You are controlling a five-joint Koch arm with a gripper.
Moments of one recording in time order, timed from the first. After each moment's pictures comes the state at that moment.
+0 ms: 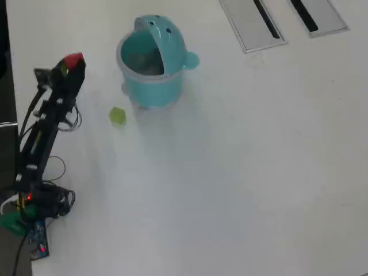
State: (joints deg) arm -57.3 102.8 92.1 4.3 -106.3
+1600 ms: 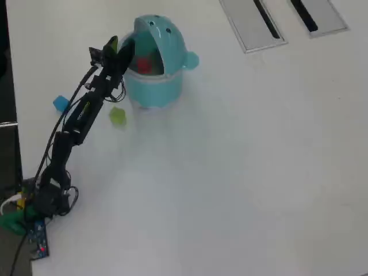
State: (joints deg) arm -45.3 49.3 36.5 -1.3 -105.5
